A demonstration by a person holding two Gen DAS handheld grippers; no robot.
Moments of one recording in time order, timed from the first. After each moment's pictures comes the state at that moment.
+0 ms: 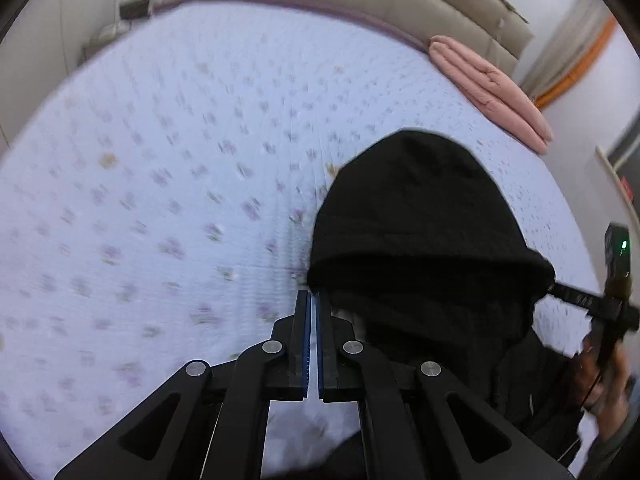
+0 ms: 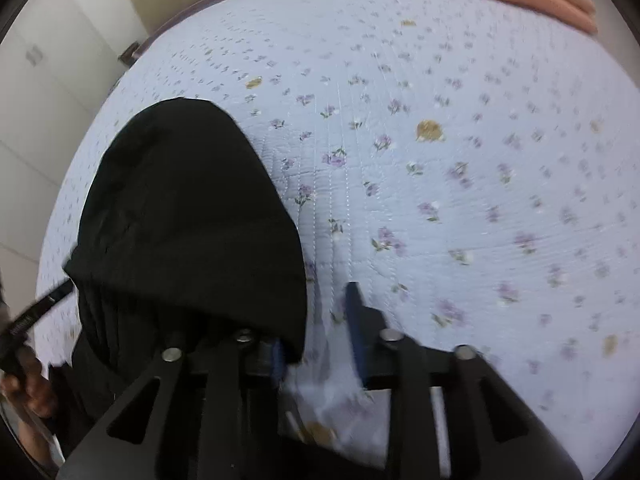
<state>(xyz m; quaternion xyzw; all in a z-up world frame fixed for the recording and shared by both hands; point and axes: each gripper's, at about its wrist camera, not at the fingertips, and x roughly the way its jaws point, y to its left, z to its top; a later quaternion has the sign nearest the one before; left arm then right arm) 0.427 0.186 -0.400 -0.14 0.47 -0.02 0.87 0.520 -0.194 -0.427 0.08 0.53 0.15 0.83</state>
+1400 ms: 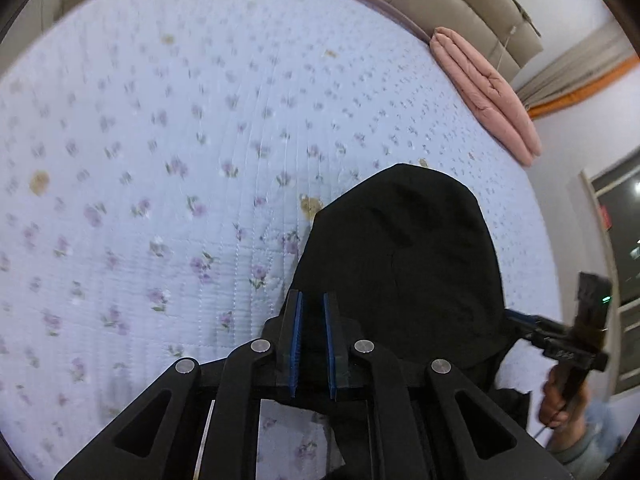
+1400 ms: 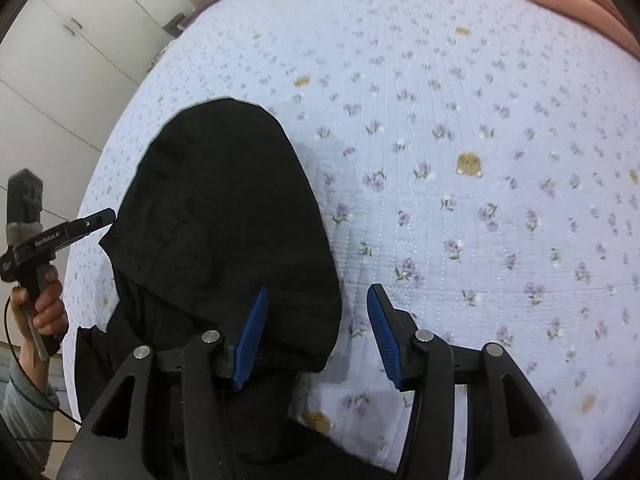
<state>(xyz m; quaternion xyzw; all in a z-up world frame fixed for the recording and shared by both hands) 0.514 0.201 -0.425 -0.25 0.53 -0.07 0.81 0.550 -0.203 -0.420 0.07 0.56 0.25 0.79</state>
